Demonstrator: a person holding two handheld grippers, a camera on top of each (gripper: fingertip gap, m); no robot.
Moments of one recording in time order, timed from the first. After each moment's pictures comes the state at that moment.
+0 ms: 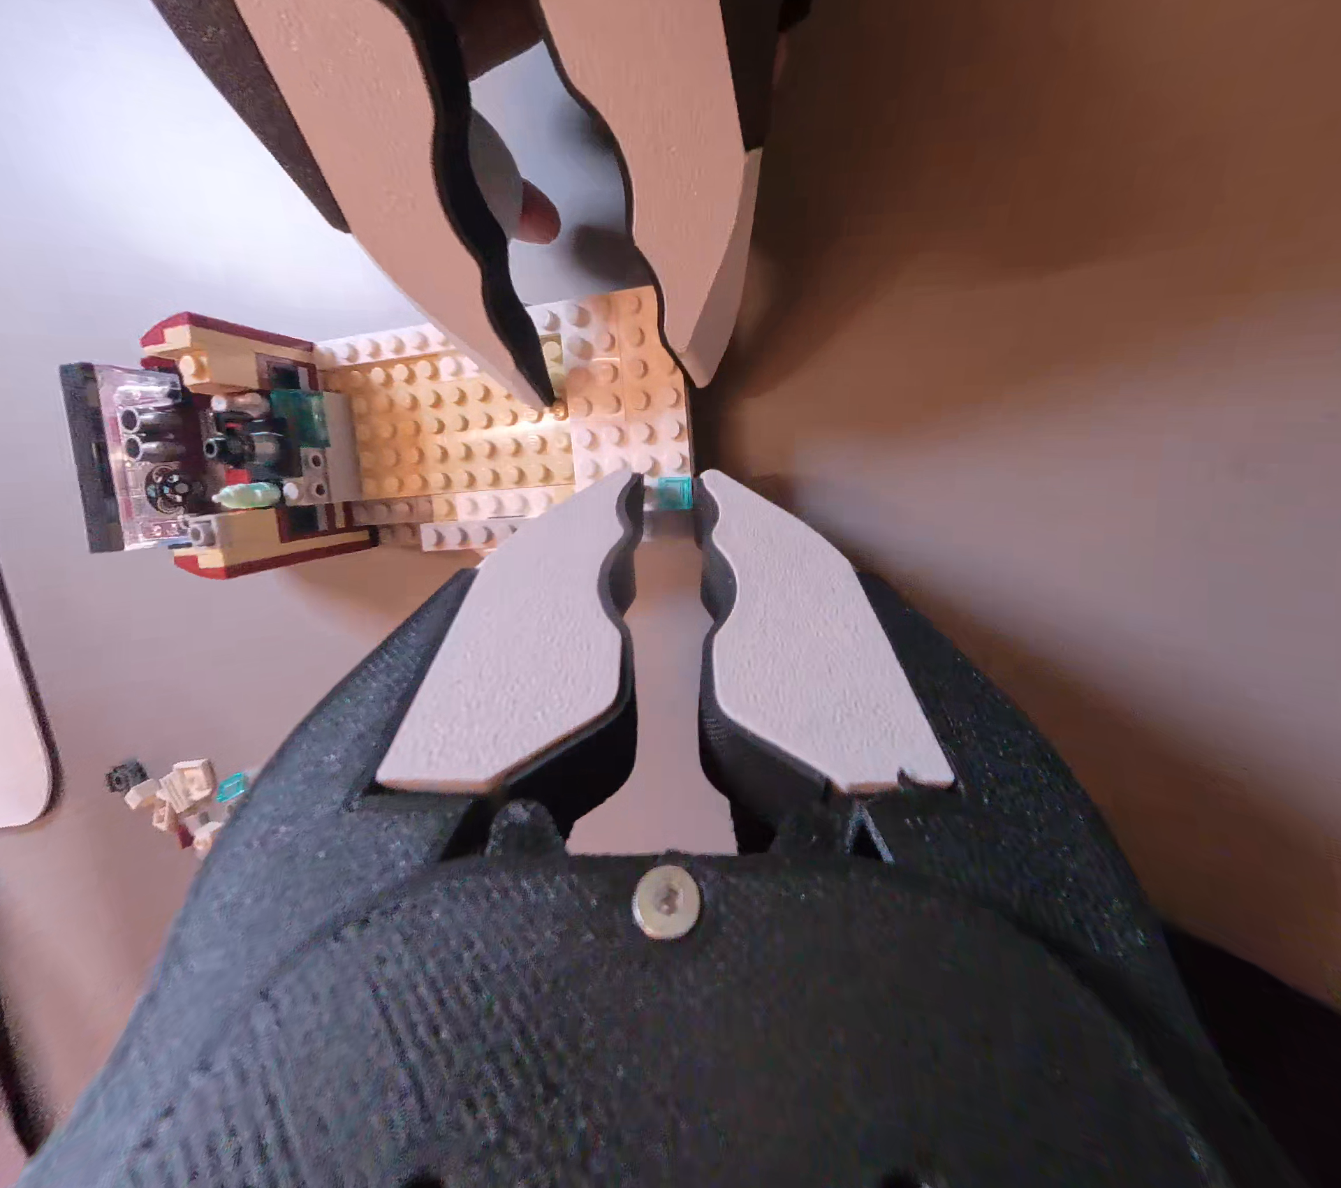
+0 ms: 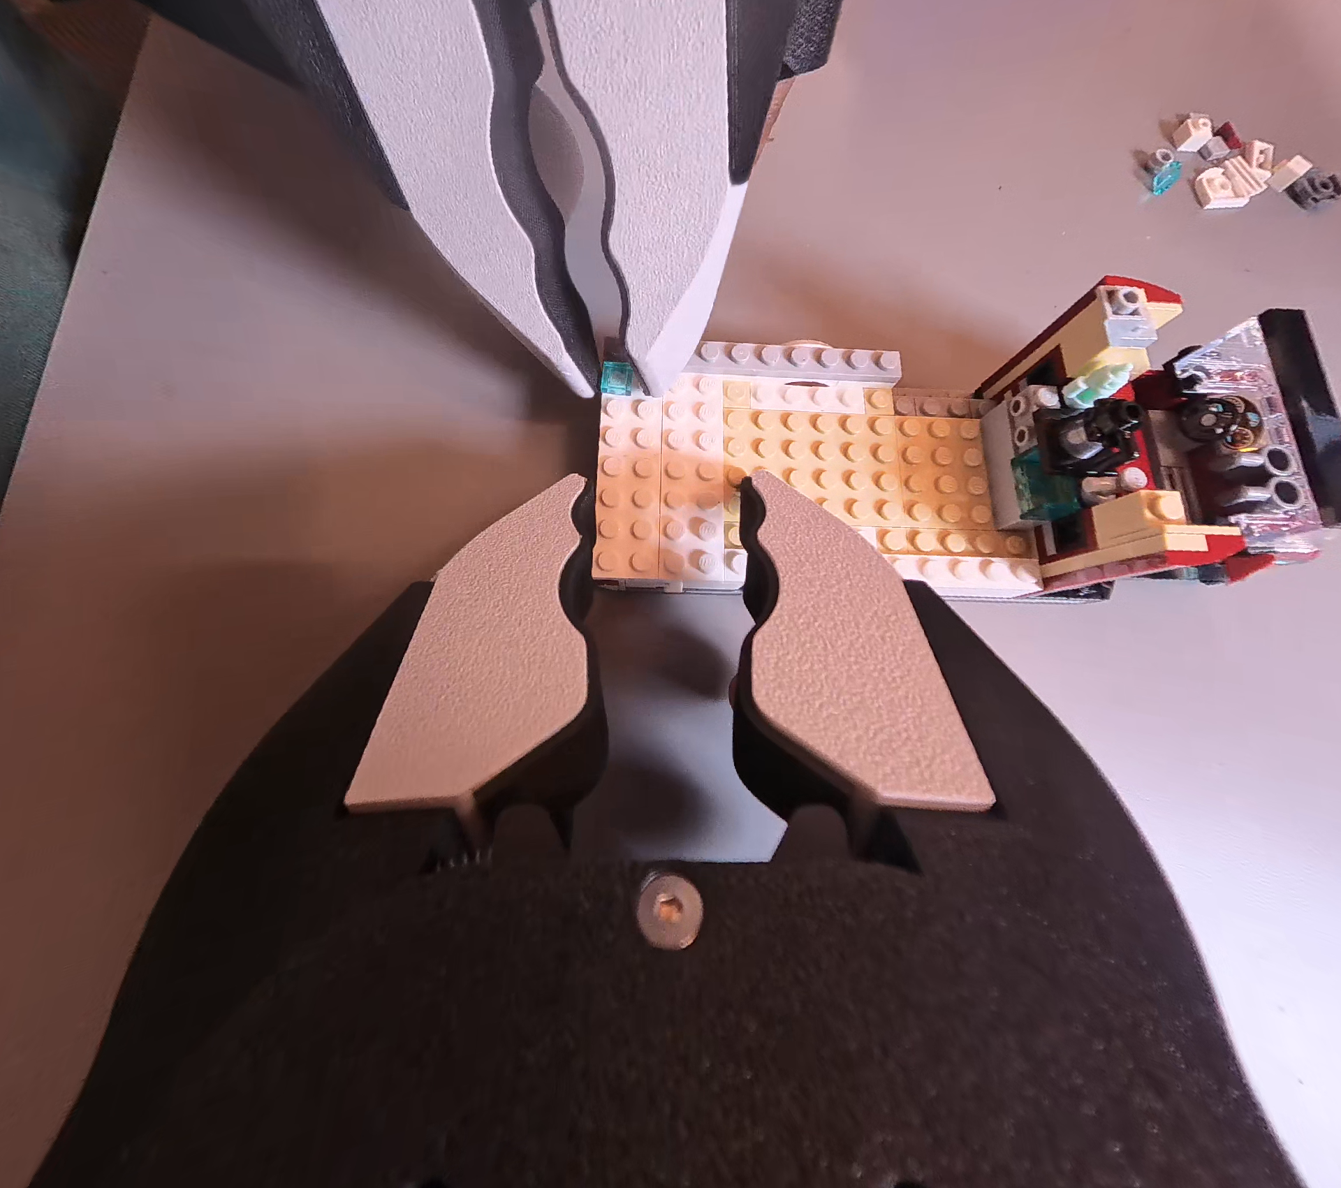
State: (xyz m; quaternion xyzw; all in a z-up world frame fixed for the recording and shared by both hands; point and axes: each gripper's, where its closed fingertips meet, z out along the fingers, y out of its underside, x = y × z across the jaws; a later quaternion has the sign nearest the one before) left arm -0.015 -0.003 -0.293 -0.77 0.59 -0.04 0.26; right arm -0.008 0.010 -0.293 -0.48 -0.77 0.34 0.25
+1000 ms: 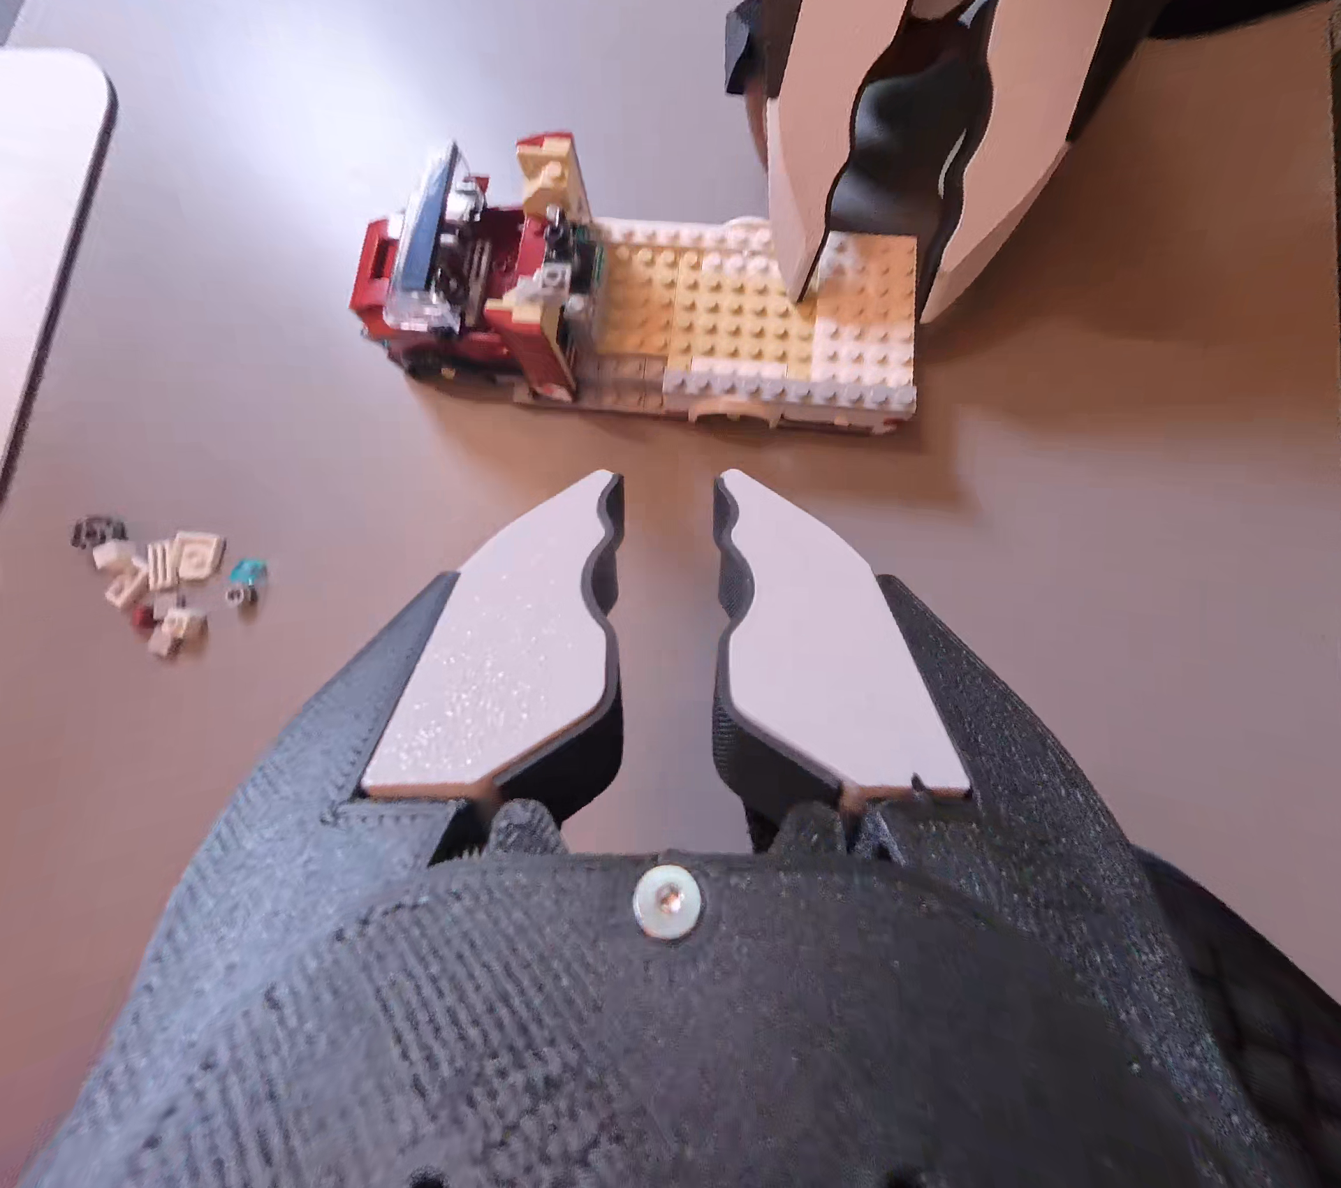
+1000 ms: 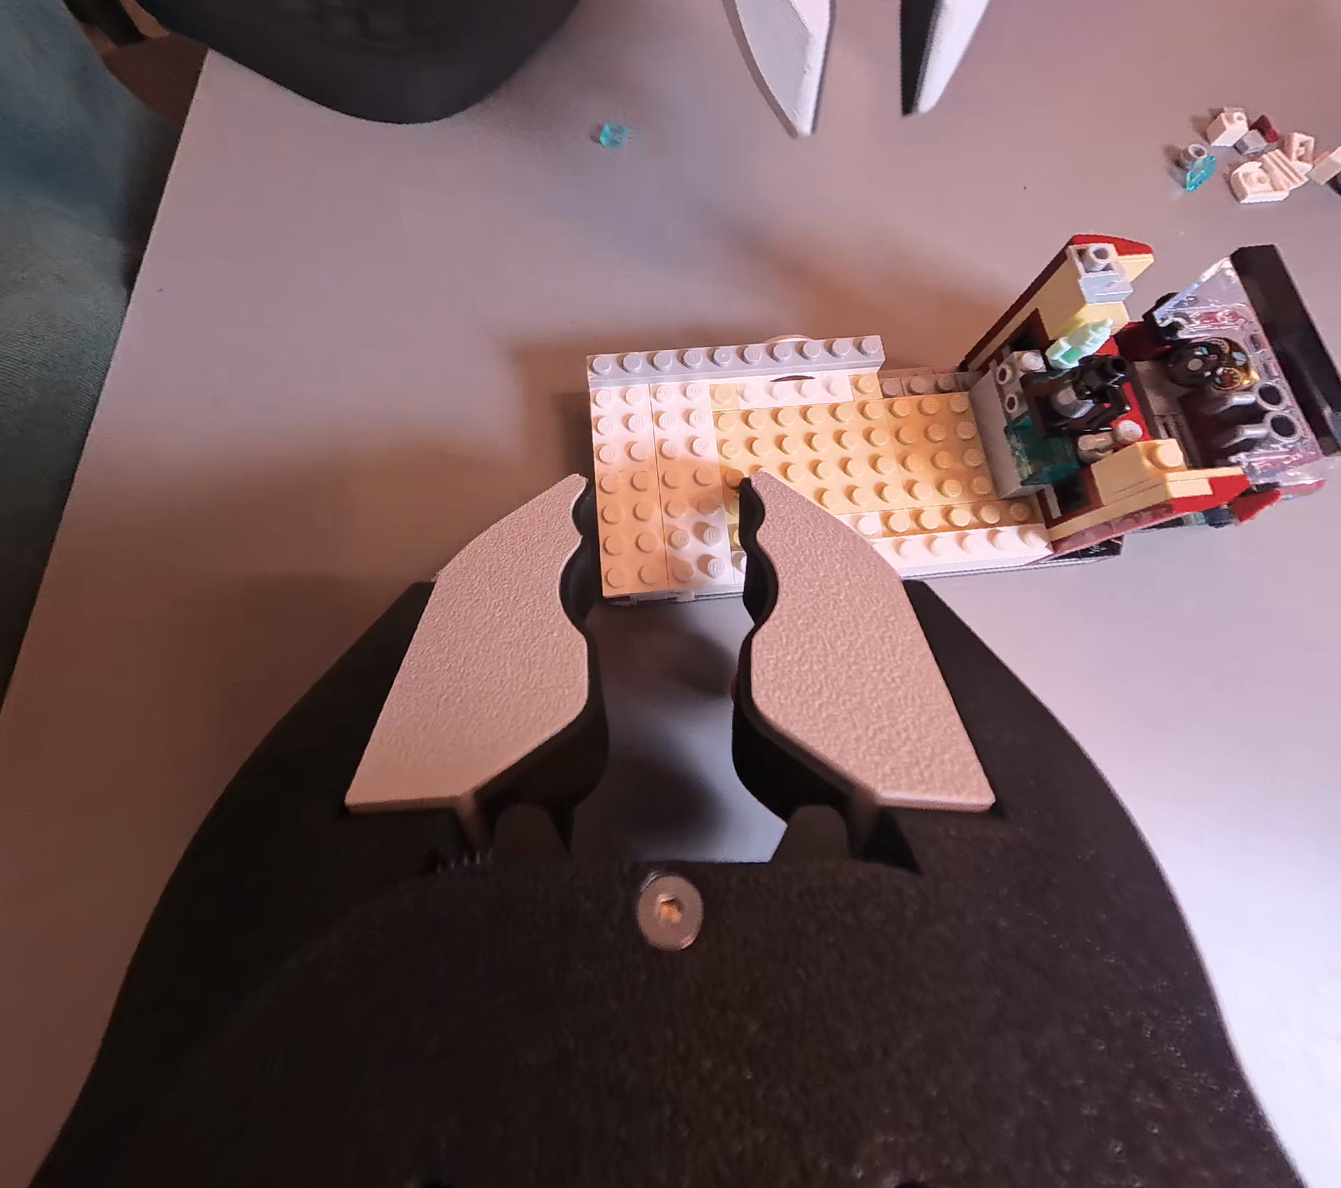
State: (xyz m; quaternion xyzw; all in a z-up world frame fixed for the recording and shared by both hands) left arm -0.088 0.015 -0.261 -0.83 0.42 -0.15 0.35; right arm -0.005 0.004 -0.292 -0.48 -0.77 0.36 0.23
